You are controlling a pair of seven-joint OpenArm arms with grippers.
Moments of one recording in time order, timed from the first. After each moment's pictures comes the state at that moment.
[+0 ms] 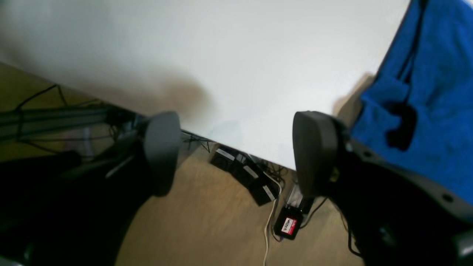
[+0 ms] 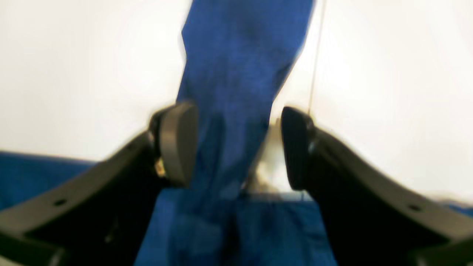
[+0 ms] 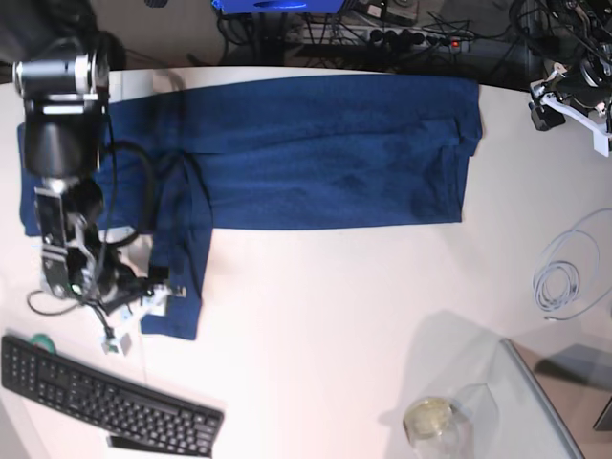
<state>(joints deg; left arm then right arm) 20.0 -9.9 -52.7 92.4 -19.4 -31.2 55.7 22.1 7.5 3.1 55.0 15.8 10.2 -47.8</state>
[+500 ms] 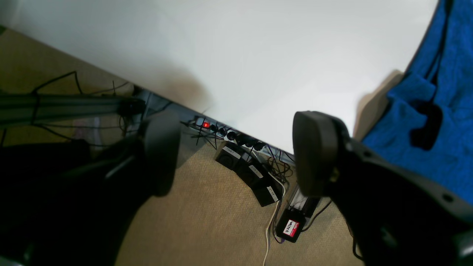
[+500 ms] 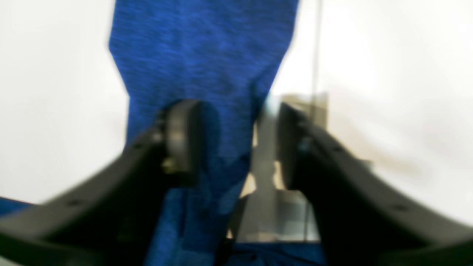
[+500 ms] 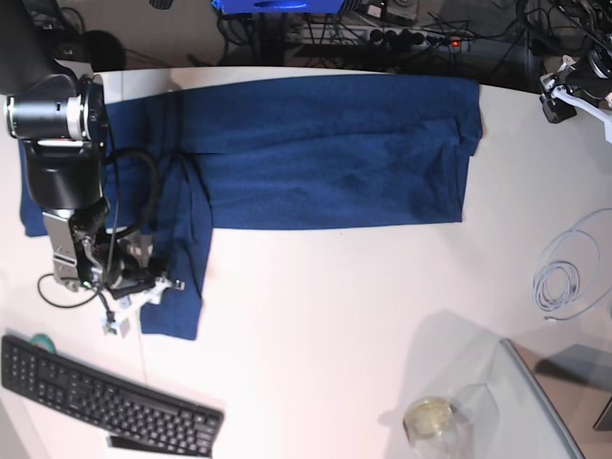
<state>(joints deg) 20.5 -10.0 -55.9 92.4 -19.4 -31.2 55.6 28.4 8.1 3.0 32.7 16.1 10.7 -33.9</state>
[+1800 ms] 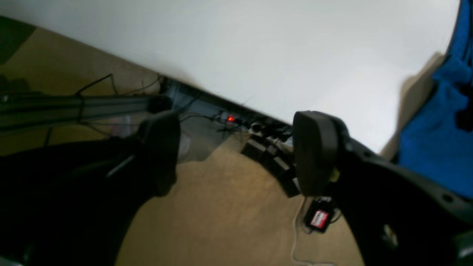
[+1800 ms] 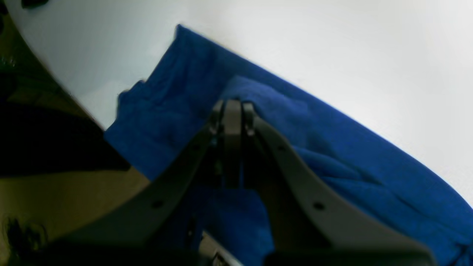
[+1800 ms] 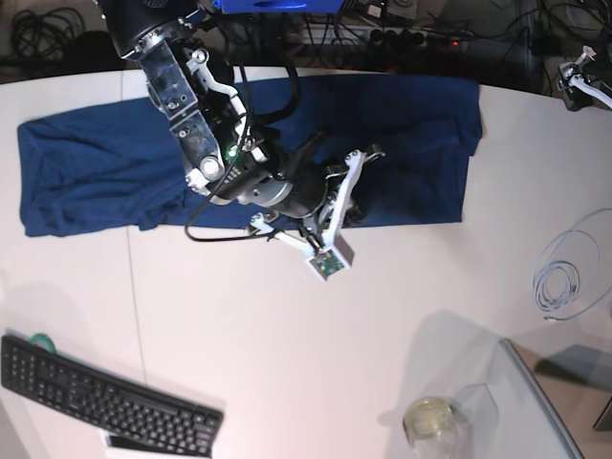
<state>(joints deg) 25.2 -14.8 -55.6 92.8 -19.6 -31.3 55.6 -1.6 -3.1 -30.6 99.1 15.9 6.6 -54.2</state>
